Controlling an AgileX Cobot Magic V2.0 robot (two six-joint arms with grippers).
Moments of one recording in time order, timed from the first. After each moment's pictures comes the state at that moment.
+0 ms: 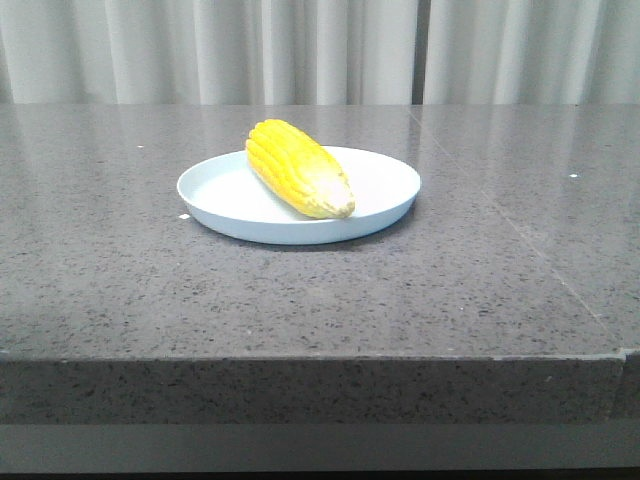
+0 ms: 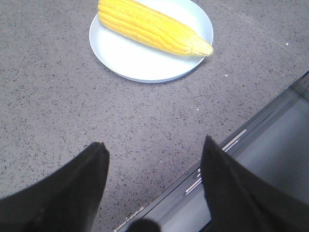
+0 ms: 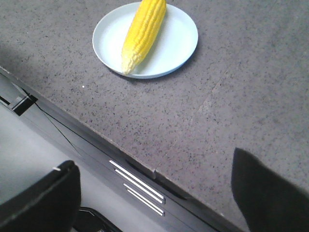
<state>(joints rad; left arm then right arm) -0.68 0.71 -0.82 0.03 0.84 0.00 0.53 0.54 -0.90 0.07 1.04 0.01</state>
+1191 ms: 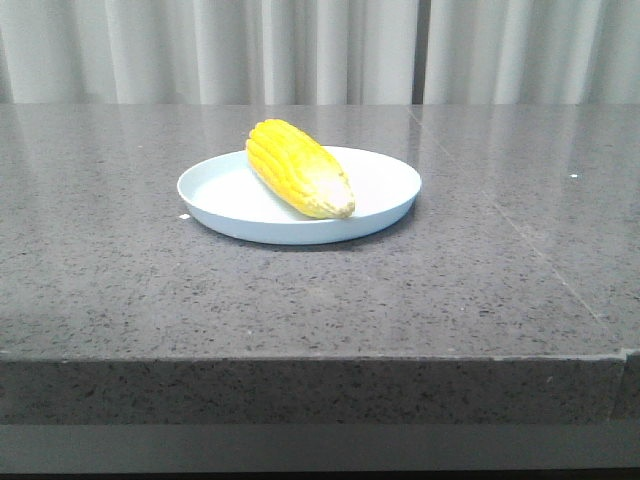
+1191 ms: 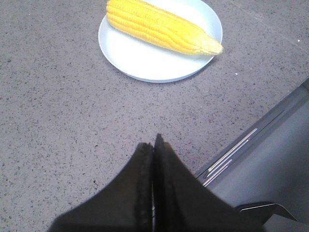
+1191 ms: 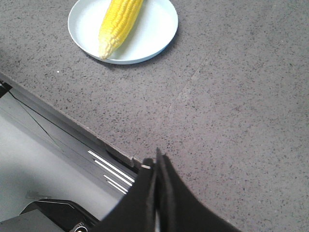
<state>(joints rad) -0.68 0.71 -0.82 0.06 0.84 0.00 0.53 0.53 -0.89 0.00 1.06 0.01</state>
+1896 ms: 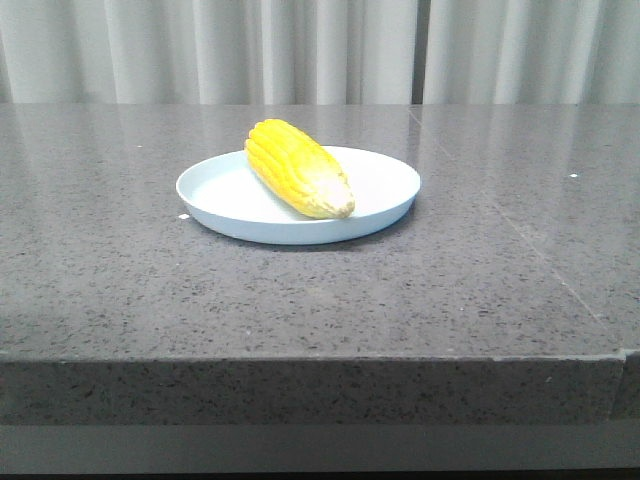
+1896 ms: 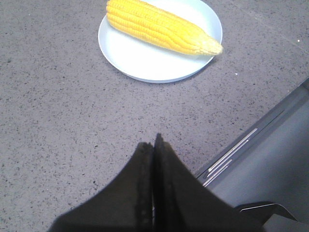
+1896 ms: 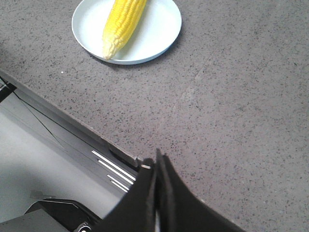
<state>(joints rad) -0.69 0.70 -0.81 0.06 0.84 0.00 0.53 0.53 -0.89 0.01 1.06 0.01</state>
